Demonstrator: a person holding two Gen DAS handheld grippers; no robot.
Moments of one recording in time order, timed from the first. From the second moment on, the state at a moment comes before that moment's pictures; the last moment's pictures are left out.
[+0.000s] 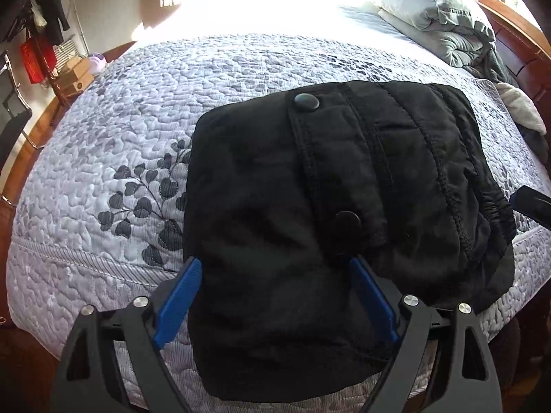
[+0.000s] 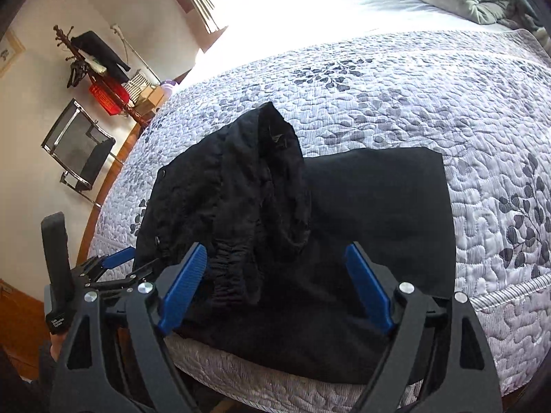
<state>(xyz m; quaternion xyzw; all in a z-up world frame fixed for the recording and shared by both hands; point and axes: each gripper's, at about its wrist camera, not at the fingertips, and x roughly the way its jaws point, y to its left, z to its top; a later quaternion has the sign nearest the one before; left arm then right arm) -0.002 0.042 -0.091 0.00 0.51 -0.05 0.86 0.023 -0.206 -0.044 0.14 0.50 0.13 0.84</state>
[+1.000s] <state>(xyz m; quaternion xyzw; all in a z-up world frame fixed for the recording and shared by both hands) -0.007 0.073 -0.064 -0.13 0.50 -0.04 0.85 0.010 -0.208 0.036 0.17 0.39 0.25 0.87</state>
